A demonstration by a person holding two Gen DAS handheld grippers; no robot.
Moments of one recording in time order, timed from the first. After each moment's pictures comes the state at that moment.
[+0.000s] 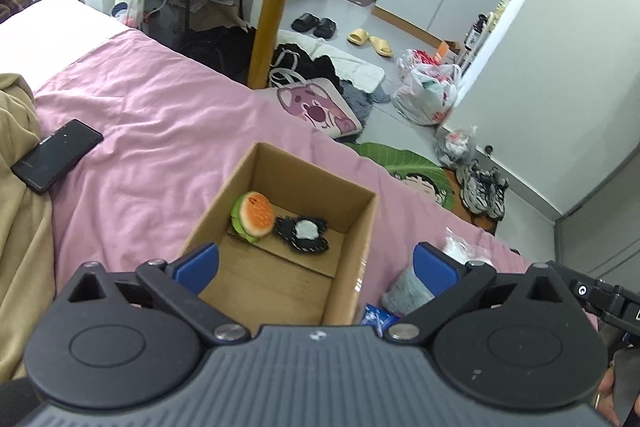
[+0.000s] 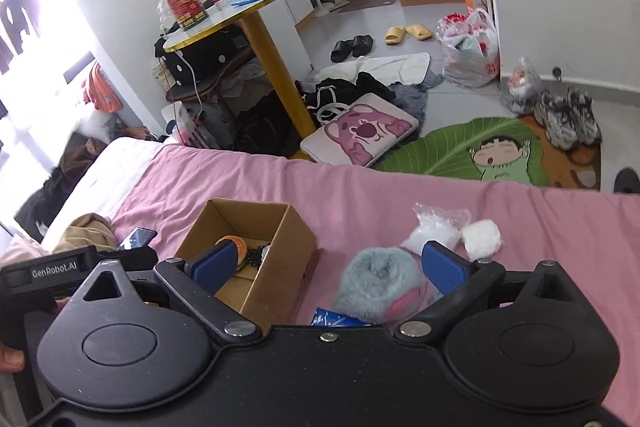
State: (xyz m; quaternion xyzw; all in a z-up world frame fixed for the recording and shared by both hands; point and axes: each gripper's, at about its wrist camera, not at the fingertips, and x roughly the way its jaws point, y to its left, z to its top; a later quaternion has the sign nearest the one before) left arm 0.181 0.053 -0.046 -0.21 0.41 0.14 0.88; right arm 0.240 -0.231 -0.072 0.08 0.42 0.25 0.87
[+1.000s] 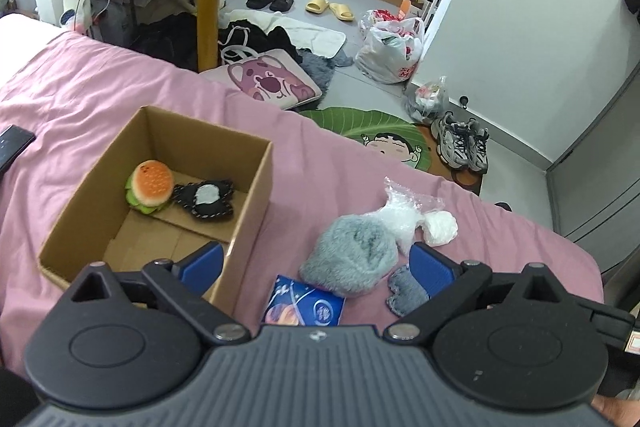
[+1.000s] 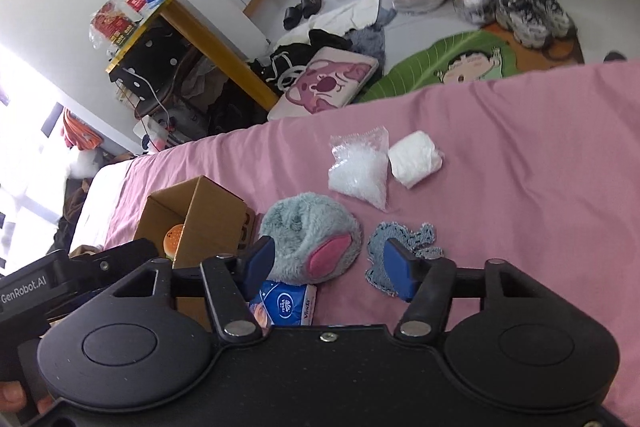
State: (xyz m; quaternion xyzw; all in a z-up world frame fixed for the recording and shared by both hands) left arm 0.232 -0.053 -0.086 -0.16 0.44 0.09 0.88; right arm 0.270 -0.308 -0.166 0.20 0.49 0.21 0.82
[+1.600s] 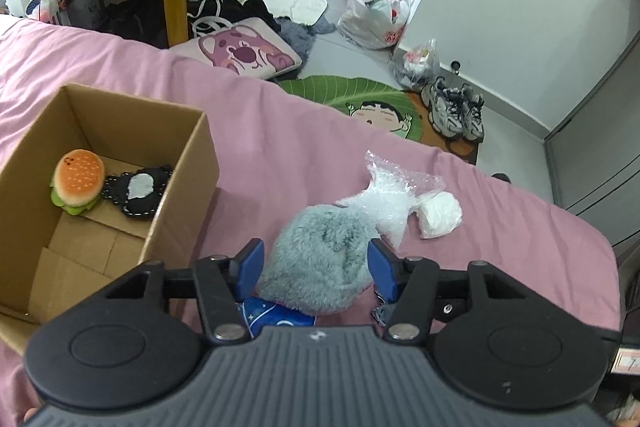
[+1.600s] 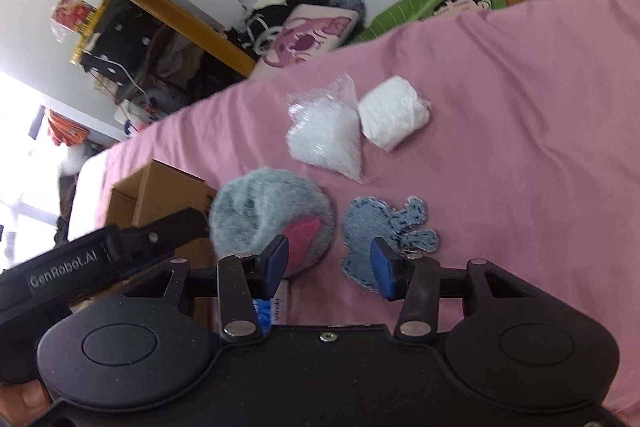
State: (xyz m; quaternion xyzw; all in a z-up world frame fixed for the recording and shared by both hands) left arm 0.287 -0.073 -0.143 -0.15 0.48 0.07 0.86; right arm 0.298 -0.303 -0.218 0.21 0.55 0.19 0.78
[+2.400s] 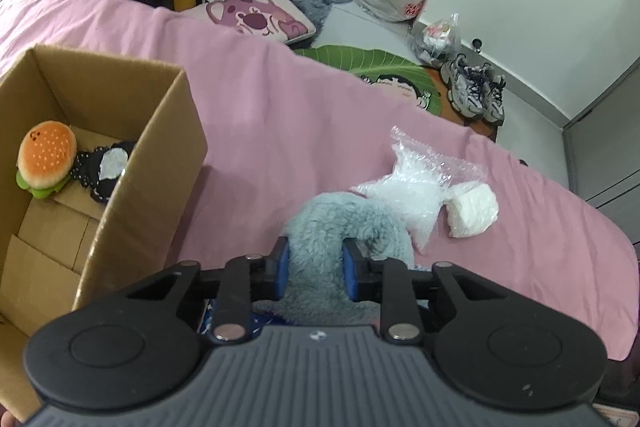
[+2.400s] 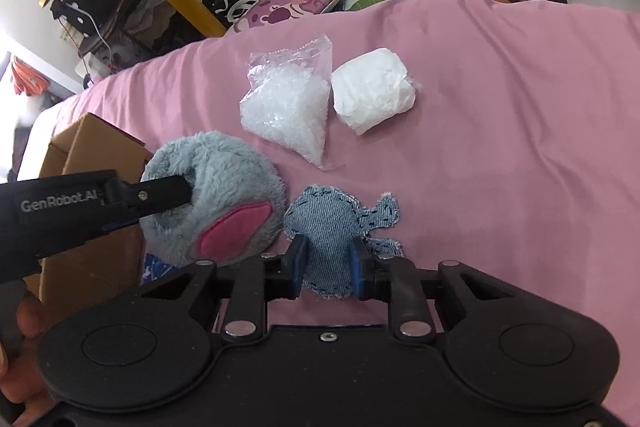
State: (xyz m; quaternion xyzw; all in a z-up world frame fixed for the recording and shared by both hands) left arm 0.315 -0.070 -0.179 -0.16 0.52 0.08 0.84; right arm 0.301 -0.285 -0.234 0.12 0.57 0.18 0.79
